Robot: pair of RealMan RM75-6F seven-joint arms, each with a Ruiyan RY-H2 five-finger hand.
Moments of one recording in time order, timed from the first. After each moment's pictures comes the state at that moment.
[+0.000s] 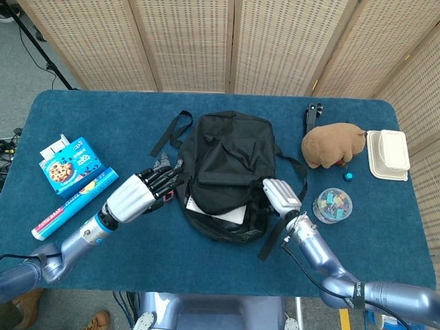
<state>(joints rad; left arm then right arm) -0.75 -1.56 0.03 -1.04 1.79 1.56 -0.05 0.76 -1.38 0.23 -1.77 -0.90 0.89 -0.05</state>
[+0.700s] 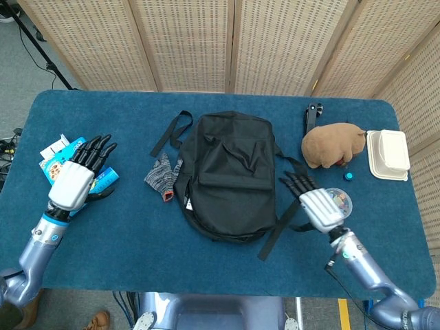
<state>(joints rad) -0.54 -1.35 -0.02 -1.30 1.51 1.49 -0.09 0.49 -1.24 0.05 -1.54 -1.50 1.19 0.07</state>
